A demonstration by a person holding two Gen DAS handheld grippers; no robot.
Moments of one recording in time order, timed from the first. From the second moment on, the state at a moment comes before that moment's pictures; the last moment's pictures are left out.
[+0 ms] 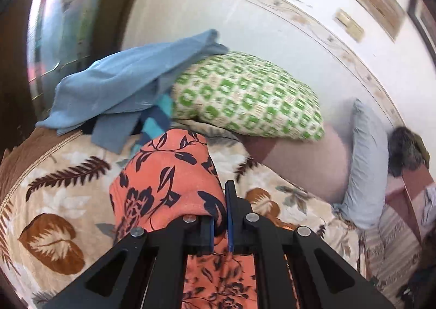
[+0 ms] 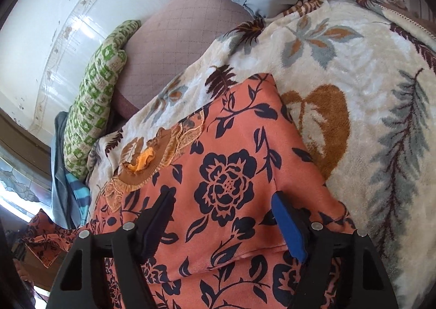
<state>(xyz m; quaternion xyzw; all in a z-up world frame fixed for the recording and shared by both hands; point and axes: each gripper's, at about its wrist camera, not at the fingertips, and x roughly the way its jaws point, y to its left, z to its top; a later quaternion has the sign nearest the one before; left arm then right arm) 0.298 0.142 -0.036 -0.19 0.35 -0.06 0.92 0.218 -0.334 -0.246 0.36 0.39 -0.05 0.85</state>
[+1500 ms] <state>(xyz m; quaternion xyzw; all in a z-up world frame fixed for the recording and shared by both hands) 0.256 0.048 -0.183 -0.09 0.51 -0.10 0.85 0.204 -0.285 -0.178 0.32 0.30 0.31 0.85</state>
